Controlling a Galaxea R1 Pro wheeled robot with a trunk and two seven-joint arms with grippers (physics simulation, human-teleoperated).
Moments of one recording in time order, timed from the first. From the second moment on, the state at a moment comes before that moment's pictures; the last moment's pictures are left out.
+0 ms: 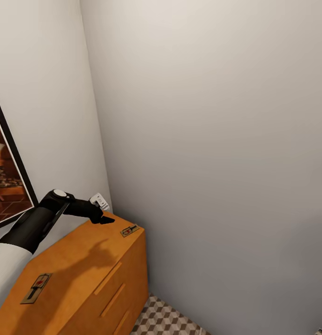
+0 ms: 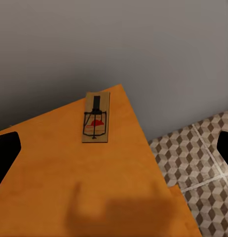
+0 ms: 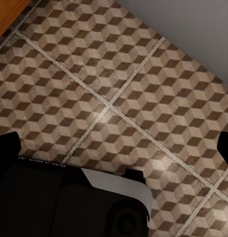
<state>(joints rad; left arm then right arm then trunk) -0.90 0.38 -0.31 -1.07 -0.24 0.62 -1.06 -0.23 0.01 0.19 -0.02 -0.04 -0.31 0.07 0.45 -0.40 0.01</state>
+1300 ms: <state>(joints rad) -0.90 0.34 -0.31 -0.97 -0.24 0.55 -1.06 -0.23 0.01 0.19 -0.02 -0.04 -0.31 0.11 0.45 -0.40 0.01</state>
